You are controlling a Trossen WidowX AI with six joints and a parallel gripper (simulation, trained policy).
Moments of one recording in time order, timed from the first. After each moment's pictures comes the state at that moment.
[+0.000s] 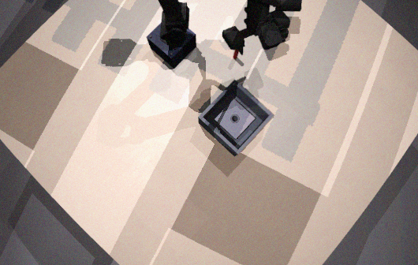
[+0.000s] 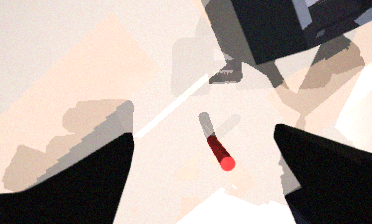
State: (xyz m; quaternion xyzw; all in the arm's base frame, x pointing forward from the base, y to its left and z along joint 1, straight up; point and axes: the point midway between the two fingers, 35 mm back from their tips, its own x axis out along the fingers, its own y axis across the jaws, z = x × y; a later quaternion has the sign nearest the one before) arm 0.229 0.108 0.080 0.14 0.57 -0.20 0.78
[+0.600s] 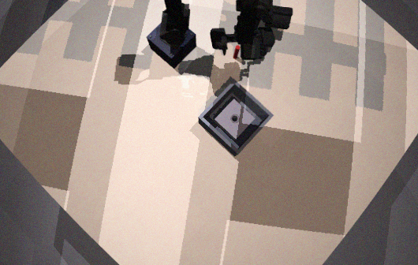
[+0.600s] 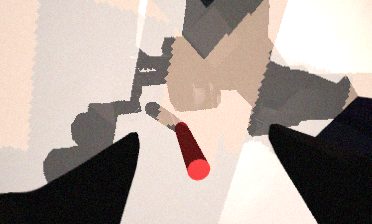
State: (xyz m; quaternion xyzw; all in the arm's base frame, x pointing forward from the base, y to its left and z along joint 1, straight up) arm 0.194 0.088 0.021 0.21 0.60 -0.34 0.69
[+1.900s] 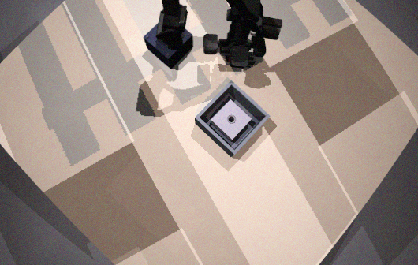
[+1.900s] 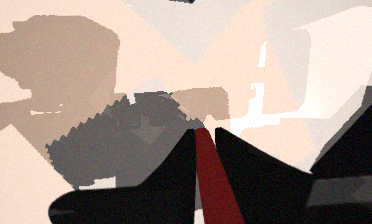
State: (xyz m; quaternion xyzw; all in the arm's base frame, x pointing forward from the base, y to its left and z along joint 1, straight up) arm 0.191 0.074 -0.006 0.26 0.59 -0.36 0.68
